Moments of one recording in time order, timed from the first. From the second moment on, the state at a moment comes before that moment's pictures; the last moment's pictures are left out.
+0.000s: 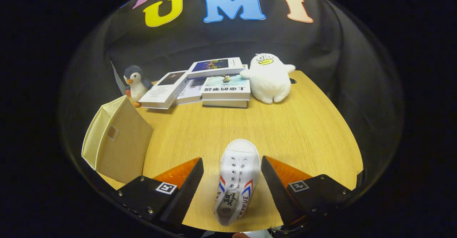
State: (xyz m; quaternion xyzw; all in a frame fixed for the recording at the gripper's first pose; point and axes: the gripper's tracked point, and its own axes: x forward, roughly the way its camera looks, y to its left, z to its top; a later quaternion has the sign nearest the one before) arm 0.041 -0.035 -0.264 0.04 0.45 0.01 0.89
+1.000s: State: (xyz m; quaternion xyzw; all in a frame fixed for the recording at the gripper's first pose) arm 0.006 -0.067 -0.347 0.05 0.55 -0.01 0.83
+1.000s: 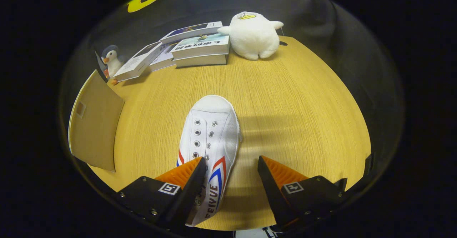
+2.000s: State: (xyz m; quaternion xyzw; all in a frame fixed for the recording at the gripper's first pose) arm 0.012 -0.042 -0.317 0.16 0.56 -0.04 0.81
